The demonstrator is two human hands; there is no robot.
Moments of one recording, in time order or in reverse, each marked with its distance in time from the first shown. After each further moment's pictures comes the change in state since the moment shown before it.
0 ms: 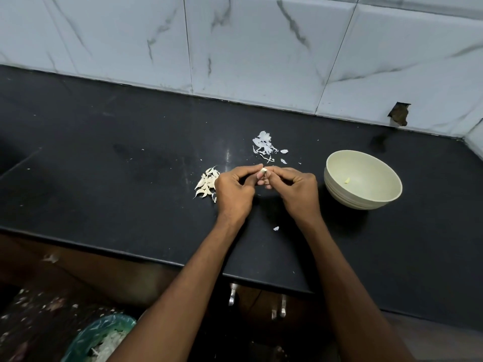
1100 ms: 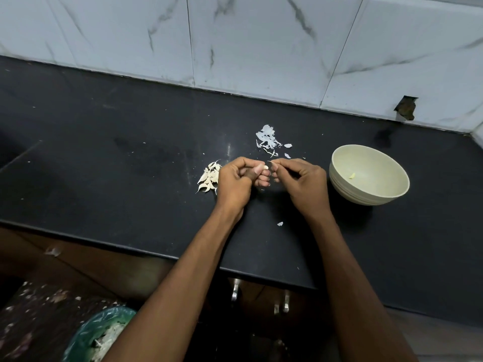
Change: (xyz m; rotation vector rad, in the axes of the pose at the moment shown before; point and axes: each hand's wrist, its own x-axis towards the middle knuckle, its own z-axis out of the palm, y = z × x) left_hand 0.007 -0.004 -0.006 -0.283 -0.174 -0.178; right_hand 0.006 0.009 -0.009 -0.296 0.034 -0.145
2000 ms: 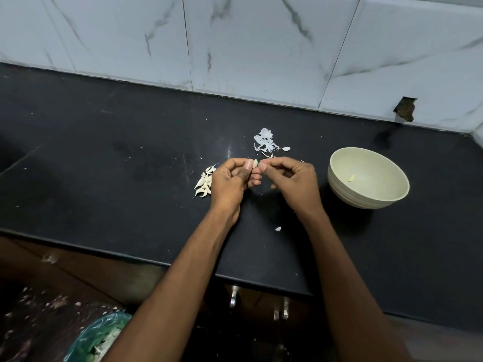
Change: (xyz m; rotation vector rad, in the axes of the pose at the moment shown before) left_hand 0.010 0.001 -0.002 -0.163 0.068 -0.047; right_hand 0.012 -0.013 0.009 0.230 -0.055 0.188
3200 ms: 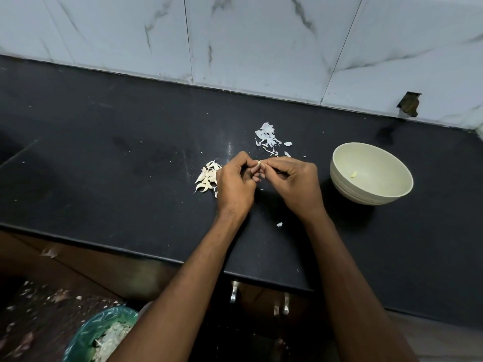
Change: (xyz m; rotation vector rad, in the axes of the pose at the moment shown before) left_hand -0.013 -0.002 0.006 0.616 0.111 0.291; right_hand -0.008 0.000 0.000 -0.263 -0.049 -0.343
